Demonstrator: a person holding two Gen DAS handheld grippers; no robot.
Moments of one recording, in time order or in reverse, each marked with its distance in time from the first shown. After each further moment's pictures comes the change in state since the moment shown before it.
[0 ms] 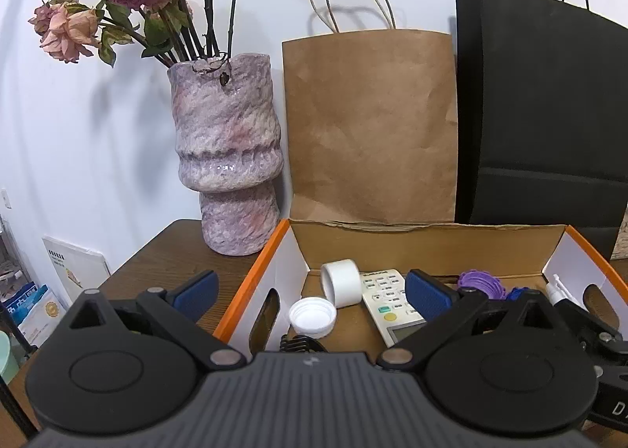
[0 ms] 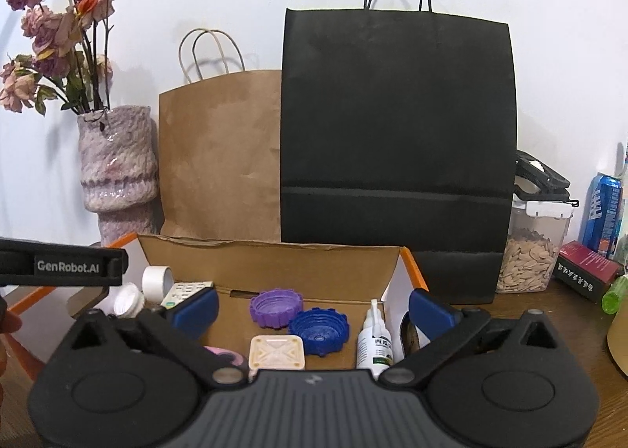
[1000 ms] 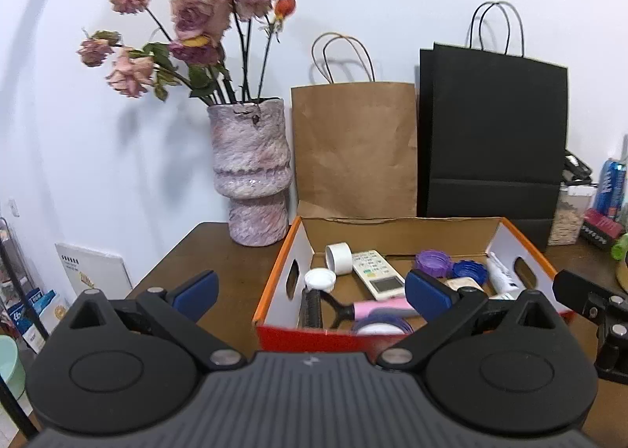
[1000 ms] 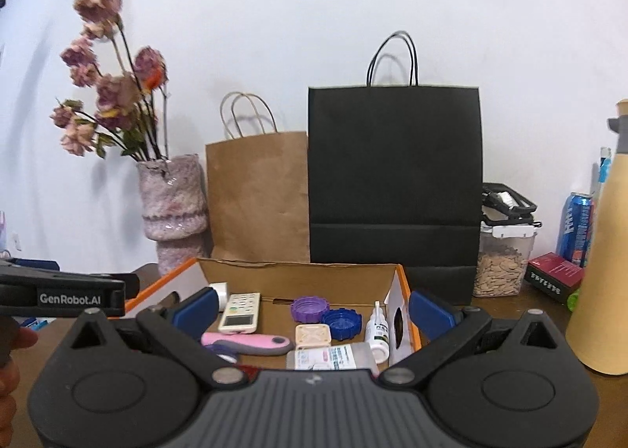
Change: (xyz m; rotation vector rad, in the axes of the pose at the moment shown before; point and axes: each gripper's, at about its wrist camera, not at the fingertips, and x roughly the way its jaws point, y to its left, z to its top) left arm -0.145 0.033 -0.014 0.013 -0.036 -0.055; right arm -0.143 0.001 0.012 0.020 -0.061 0.066
